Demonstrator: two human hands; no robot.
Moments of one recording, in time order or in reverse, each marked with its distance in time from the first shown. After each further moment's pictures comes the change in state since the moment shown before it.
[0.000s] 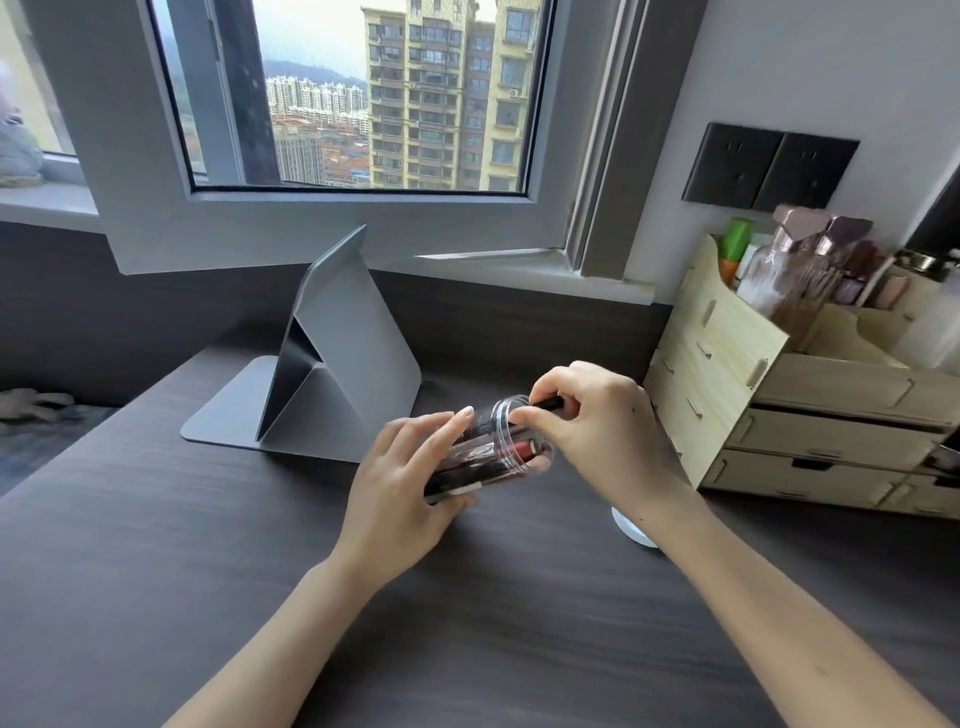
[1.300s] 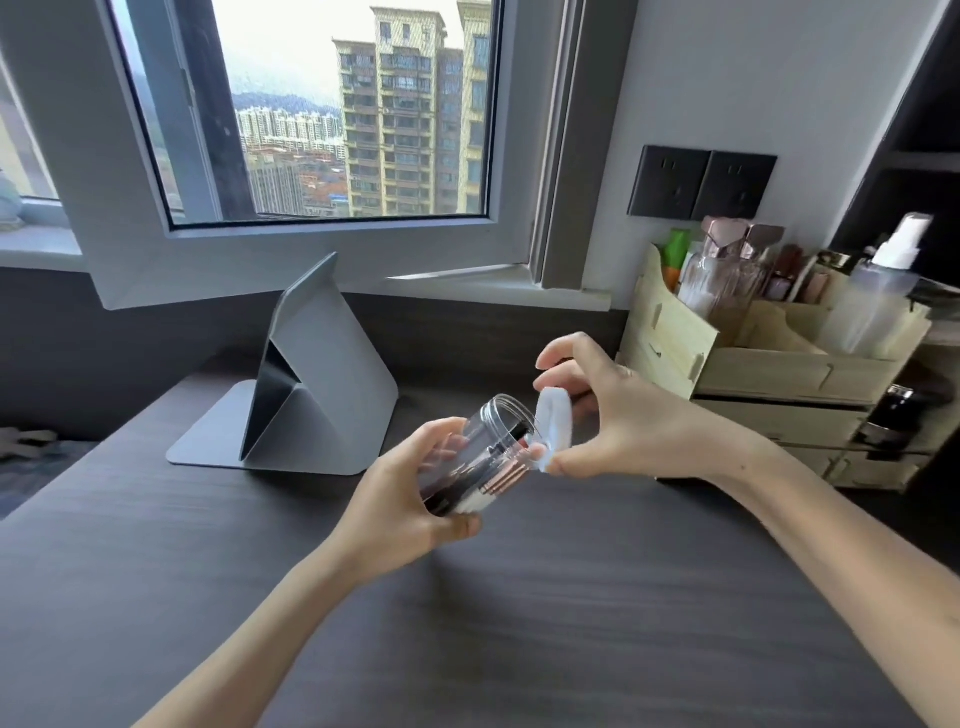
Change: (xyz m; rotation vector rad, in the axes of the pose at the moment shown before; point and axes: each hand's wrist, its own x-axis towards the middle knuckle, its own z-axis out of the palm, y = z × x) left_hand 0.013 0.045 -0.026 -0.504 -0.306 -0.304; right_hand -0.006 -0.009 -0.090 0.274 -0.581 0.158
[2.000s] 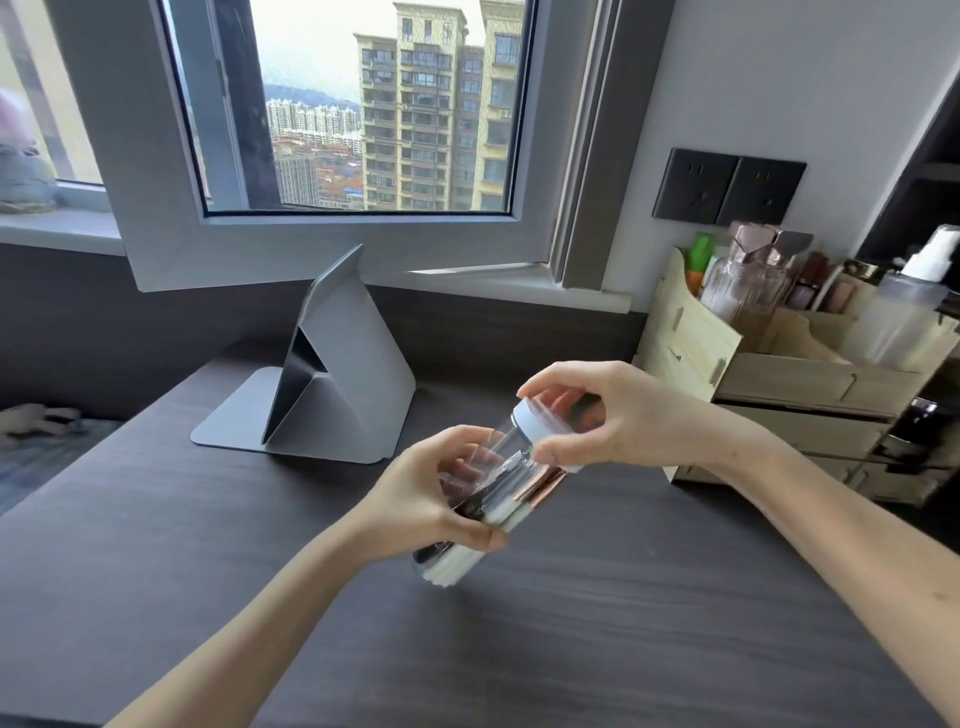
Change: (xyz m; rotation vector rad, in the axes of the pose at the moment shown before) left_hand -0.002 0.012 -0.012 -0.153 -0.215 -0.130; right_hand 0.018 0.001 0.006 -0.032 -0.108 -0.098
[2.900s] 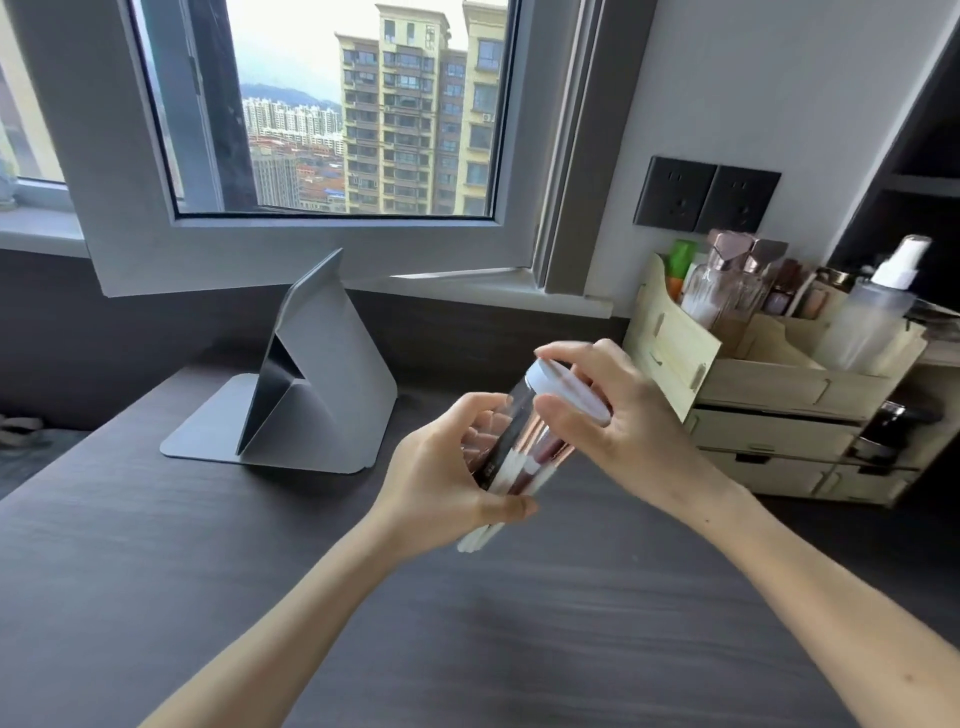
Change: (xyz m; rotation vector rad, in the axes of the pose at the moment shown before) left_hand 0.017 0.026 0.022 0.145 0.248 0.138; right_hand -0.012 0.006 0.018 -0.015 0.528 -0.037
